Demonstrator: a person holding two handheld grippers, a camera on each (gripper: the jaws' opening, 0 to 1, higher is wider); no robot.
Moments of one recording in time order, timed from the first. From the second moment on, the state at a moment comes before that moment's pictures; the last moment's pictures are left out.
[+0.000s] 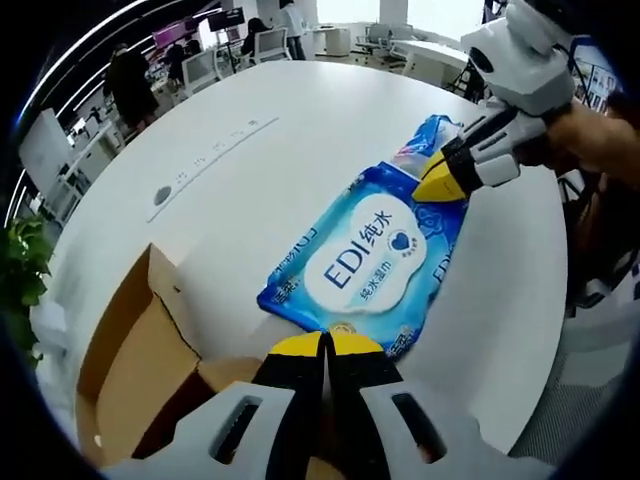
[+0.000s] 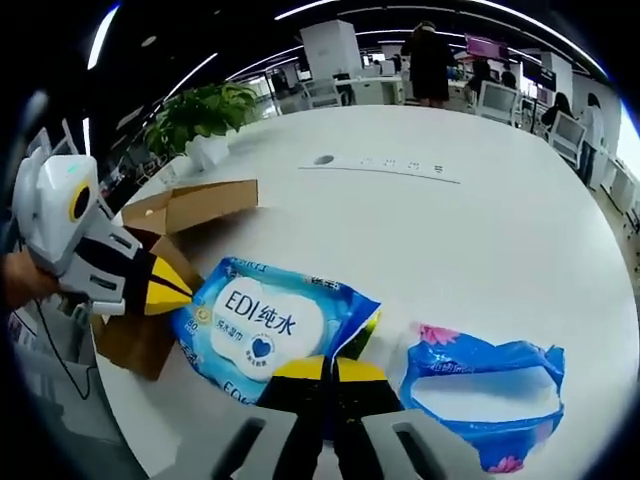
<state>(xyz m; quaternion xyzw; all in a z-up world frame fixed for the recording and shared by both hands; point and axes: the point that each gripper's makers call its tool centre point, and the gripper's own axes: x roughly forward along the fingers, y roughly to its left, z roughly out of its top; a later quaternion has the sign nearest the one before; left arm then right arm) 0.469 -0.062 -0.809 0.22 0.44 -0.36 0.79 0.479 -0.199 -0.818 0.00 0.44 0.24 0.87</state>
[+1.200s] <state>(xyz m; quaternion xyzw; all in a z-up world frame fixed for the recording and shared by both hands) 0.444 -0.028 -0.769 0.17 0.43 -0.36 0.81 0.454 -0.206 -0.782 -0.09 0.42 0.26 0.86</state>
